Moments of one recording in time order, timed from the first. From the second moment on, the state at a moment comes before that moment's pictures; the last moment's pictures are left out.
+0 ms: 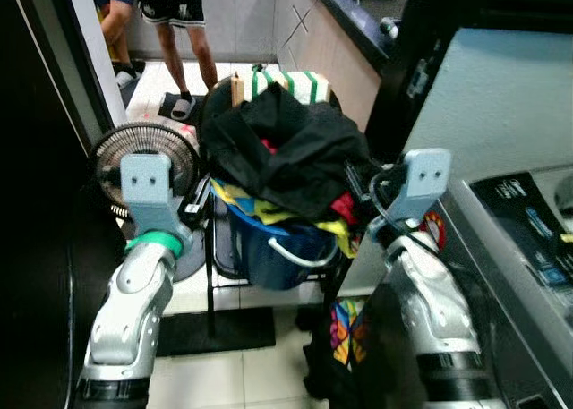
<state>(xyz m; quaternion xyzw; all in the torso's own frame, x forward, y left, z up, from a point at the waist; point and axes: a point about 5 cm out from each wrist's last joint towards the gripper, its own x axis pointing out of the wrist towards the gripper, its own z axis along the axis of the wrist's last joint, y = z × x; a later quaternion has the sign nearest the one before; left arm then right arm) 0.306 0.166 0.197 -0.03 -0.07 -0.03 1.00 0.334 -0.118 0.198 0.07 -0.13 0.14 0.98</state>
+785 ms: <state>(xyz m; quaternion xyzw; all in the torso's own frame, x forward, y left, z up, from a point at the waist) 0.305 0.162 0.197 -0.03 -0.07 -0.04 1.00 0.335 -0.121 0.208 0.06 -0.15 0.14 0.98</state>
